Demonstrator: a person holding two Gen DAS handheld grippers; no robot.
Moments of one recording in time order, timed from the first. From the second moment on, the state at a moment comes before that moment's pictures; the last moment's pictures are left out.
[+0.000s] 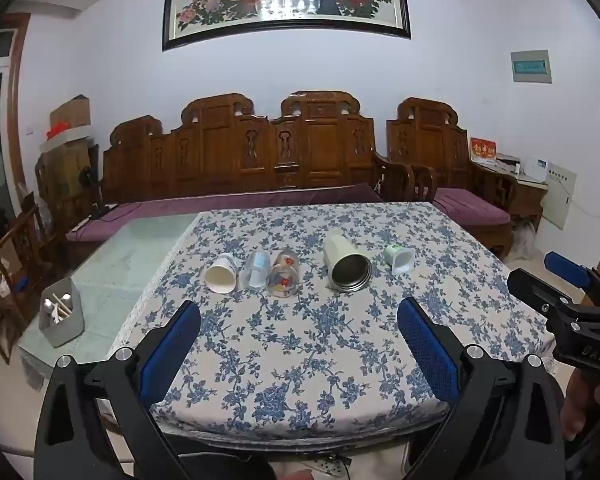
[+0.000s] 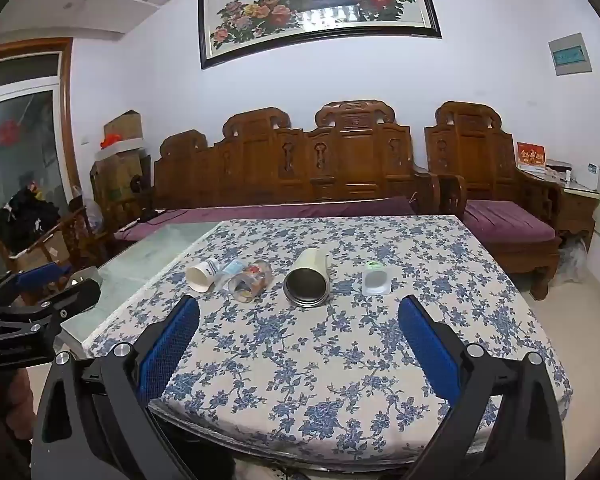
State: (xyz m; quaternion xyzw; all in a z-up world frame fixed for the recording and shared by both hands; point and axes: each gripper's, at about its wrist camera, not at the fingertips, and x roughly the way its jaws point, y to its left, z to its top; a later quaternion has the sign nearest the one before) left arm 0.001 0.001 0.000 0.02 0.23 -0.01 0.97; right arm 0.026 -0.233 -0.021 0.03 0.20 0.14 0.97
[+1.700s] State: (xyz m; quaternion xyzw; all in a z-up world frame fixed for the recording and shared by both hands) left arm -0.001 -0.002 0.012 0.02 0.22 0.00 0.97; right arm 0.026 -0.235 -0.021 0.04 0.20 0.14 0.97
